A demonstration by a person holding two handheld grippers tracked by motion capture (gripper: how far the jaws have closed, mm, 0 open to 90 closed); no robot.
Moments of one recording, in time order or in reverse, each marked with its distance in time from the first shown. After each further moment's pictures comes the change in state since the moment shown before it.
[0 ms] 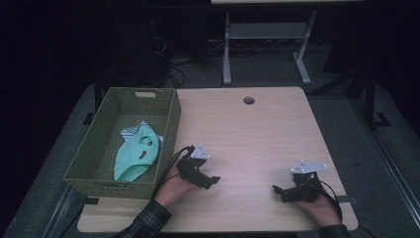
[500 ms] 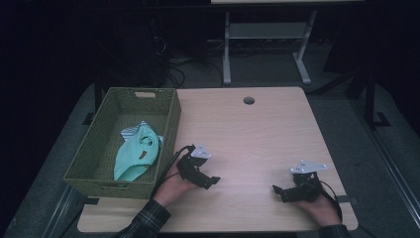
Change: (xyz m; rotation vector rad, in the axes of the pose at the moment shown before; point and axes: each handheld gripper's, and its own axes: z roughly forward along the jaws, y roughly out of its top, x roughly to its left) left arm 0.000 0.004 -0.003 0.018 -0.015 0.008; right arm 0.000 0.000 0.000 0.001 0.000 0.001
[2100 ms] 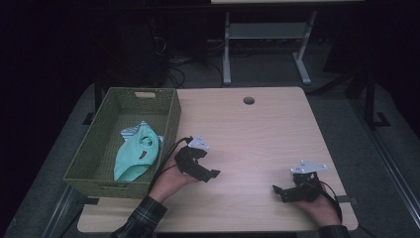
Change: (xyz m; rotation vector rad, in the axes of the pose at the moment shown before) left arm 0.005 0.021 -0.020 -0.019 -0.020 -0.023; right arm 0.000 0.000 0.000 0.000 0.000 0.001
